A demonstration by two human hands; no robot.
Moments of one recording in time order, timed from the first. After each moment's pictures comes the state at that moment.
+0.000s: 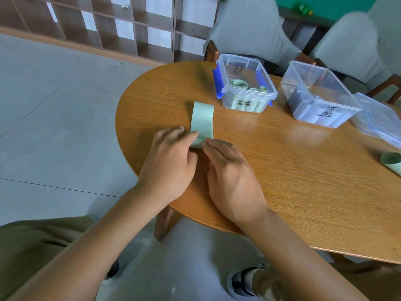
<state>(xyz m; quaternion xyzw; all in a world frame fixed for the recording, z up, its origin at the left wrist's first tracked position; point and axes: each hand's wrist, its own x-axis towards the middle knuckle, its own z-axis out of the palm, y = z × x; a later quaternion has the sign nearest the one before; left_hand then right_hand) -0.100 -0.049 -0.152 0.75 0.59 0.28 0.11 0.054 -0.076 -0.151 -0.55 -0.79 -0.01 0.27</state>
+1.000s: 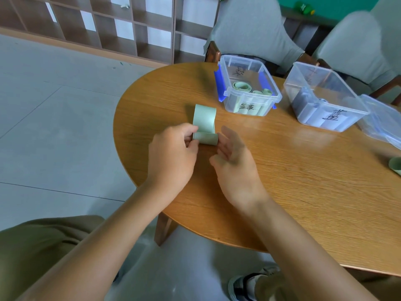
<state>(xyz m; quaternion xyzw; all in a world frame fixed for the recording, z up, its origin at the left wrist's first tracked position) -0.086 -0.022 -0.140 0.64 0.59 0.44 0.20 0.043 -0.049 -0.132 -0.61 -0.56 0.37 0.42</state>
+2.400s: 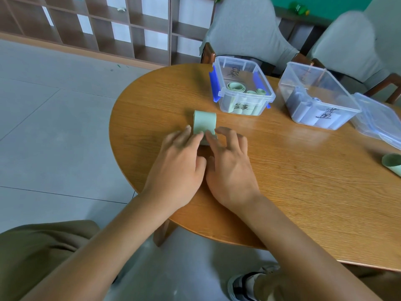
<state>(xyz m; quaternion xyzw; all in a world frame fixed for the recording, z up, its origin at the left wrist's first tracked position) -0.080 -0.049 -0.137 0.76 0.57 0.27 0.15 0.052 -0.052 -0.135 -0.64 -0.74 0.04 0.19</state>
